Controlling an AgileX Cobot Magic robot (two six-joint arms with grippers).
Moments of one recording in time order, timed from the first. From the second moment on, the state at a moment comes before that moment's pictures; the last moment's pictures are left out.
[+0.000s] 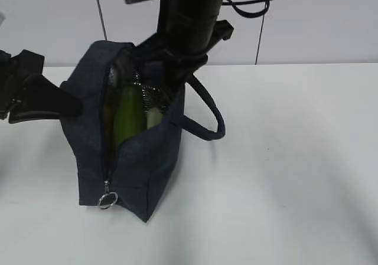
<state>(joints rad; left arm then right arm) -0.05 1.36 -0.85 -1.03 0.89 0.65 0.60 2.04 -2.03 0.02 1.27 0.03</state>
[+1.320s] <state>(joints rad) -0.24 1.46 -0.85 -1.14 0.85 0.65 0.60 1.95 -1.89 -0.18 1.26 0.03</state>
